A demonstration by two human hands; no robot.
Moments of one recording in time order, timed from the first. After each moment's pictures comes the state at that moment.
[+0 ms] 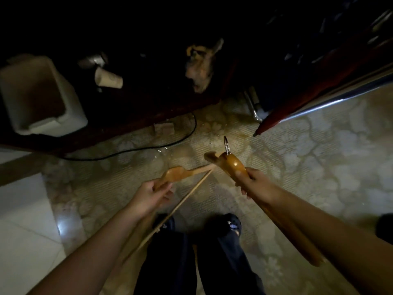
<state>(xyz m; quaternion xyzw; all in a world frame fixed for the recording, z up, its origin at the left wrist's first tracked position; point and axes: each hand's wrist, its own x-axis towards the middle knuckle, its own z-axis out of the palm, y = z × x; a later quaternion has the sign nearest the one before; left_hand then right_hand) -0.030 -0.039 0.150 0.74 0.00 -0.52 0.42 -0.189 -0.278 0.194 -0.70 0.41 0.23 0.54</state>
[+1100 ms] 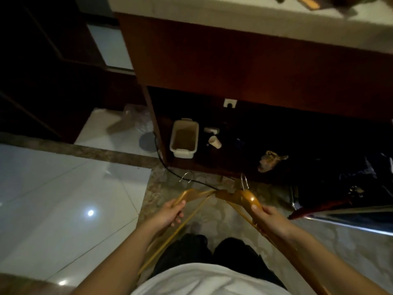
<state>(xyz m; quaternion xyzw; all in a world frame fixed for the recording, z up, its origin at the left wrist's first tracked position) -0.050 0.203 0.507 0.73 0.11 -0.44 0.51 -0.122 -0.084 0.572 -0.76 0.24 0.33 0.51</state>
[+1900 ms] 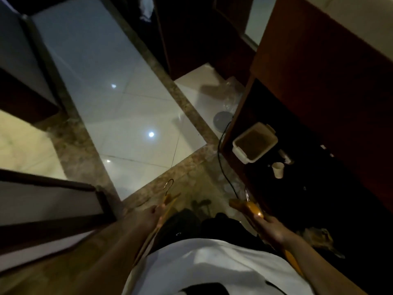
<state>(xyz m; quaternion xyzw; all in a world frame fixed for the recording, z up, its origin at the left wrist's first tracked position) -0.141 0.203 0.486 0.60 0.52 -0.18 0.58 0.056 -0.094 0.497 -0.79 0.06 0.55 0.27</state>
